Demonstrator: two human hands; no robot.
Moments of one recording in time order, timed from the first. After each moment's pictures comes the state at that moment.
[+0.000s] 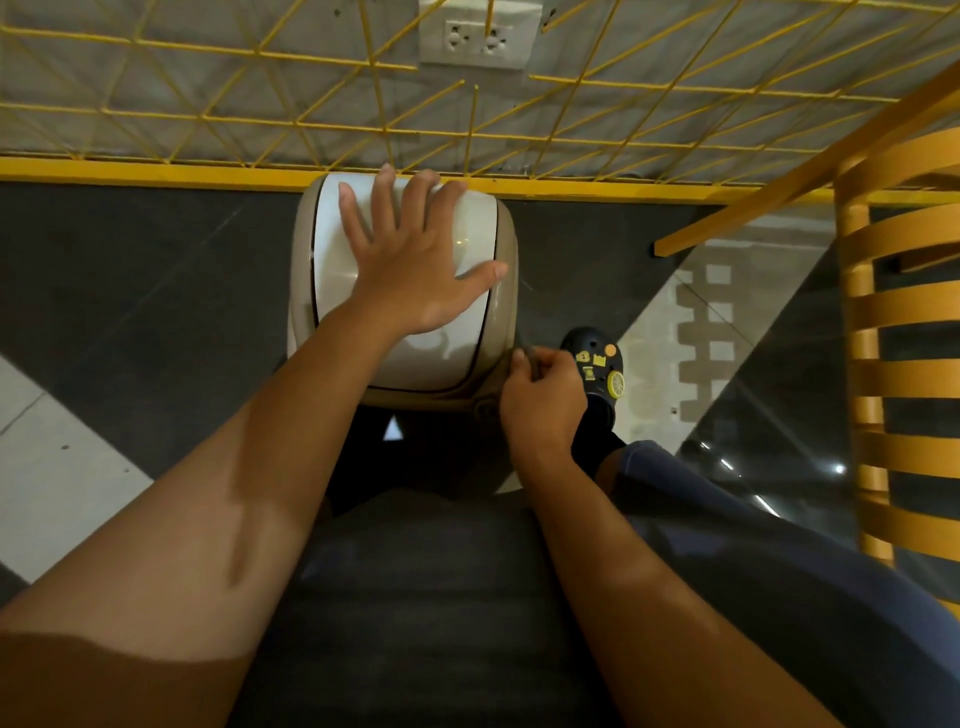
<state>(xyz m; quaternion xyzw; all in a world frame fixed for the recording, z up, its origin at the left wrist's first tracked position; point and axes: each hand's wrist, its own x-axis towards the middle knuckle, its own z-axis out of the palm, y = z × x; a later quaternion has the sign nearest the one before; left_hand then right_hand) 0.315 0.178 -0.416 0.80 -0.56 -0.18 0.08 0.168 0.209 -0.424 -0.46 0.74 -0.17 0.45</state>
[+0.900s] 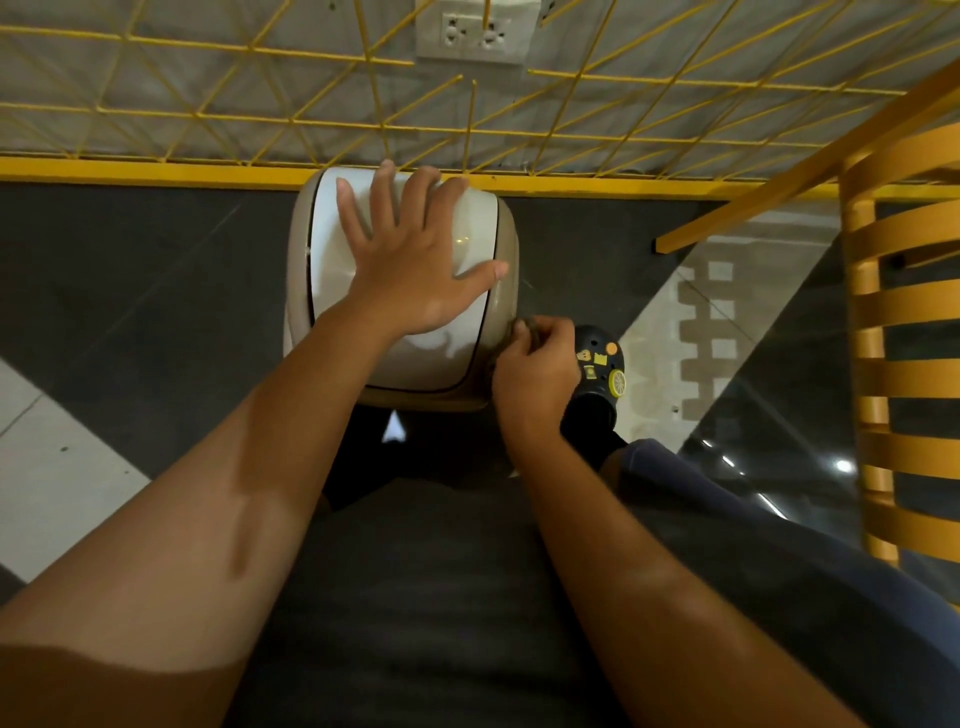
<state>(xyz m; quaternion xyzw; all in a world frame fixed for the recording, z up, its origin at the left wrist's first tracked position) 0.315 0.177 -0.418 0.80 -0.57 -0.18 0.08 0.186 0.192 -0.427 -0.47 0.74 -0.21 0.43</state>
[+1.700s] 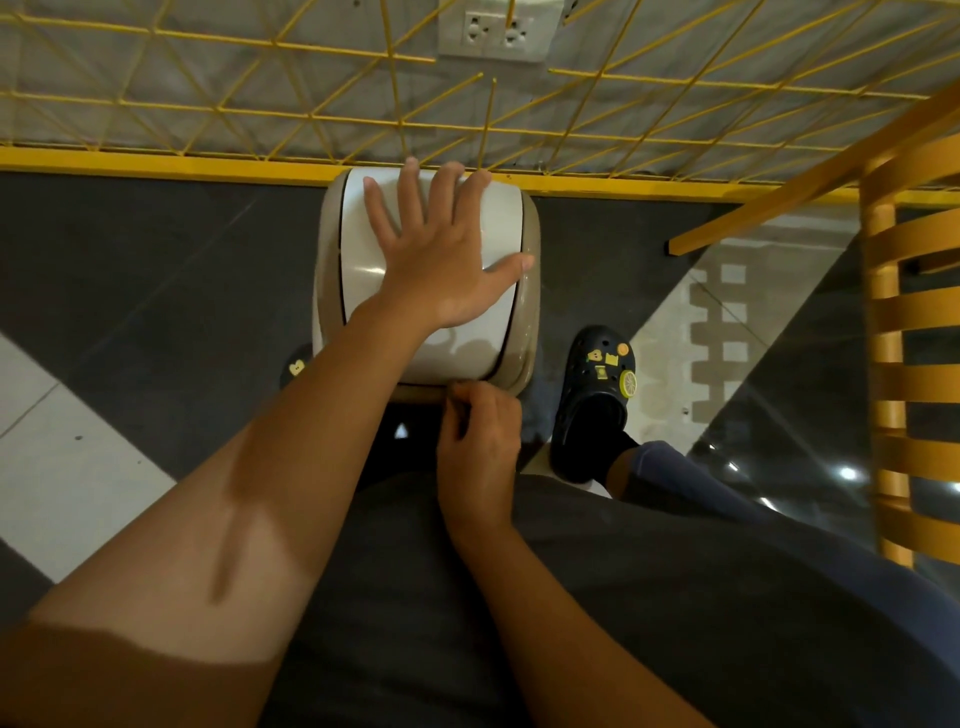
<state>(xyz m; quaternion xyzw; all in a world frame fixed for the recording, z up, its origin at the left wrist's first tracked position) 0.309 0.173 -0.413 0.81 -0.55 -0.20 0.08 0.191 0.279 -0.441 -0.69 0.61 -0.19 0.34</state>
